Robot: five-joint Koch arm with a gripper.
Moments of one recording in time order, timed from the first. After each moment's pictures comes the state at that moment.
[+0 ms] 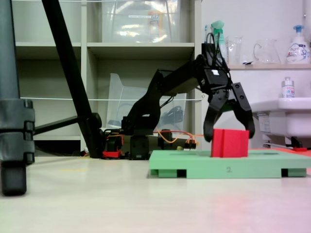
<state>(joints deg) -32.5 39.3 23.2 78.0 115.2</state>
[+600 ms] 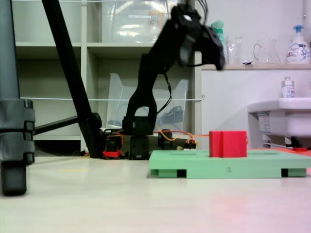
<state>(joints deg) -26.3 70.9 23.4 95.4 87.6</state>
